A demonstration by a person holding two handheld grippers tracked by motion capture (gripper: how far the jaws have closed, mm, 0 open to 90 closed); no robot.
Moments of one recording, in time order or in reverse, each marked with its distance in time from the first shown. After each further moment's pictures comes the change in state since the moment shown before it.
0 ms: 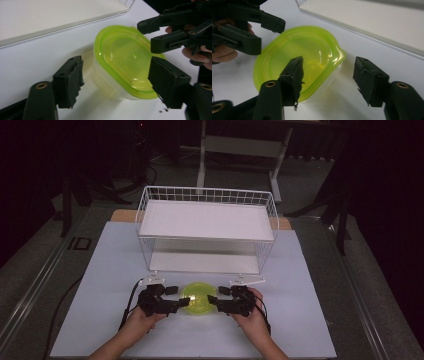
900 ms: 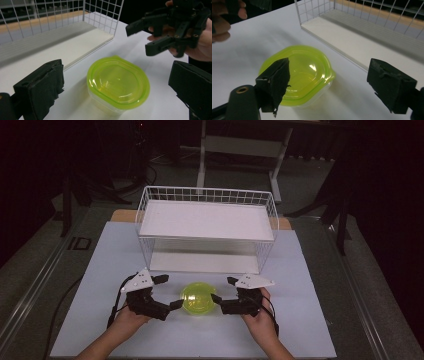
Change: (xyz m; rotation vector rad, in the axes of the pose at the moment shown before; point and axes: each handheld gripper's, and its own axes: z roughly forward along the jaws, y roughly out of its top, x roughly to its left) left arm -0.010 0.017 -0.036 -0.173 -0.052 0.235; right arm 0.007 0.013 -0.028 -0.116 -0.045 -0.181
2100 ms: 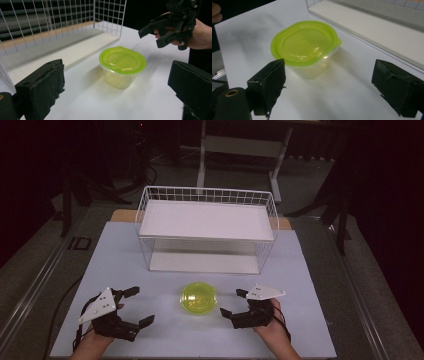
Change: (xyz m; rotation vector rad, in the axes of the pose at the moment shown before) left arm -0.011 -0.036 -0.078 -0.095 0.089 0.084; right arm -0.003 -0.030 -0.026 0.042 0.052 0.017
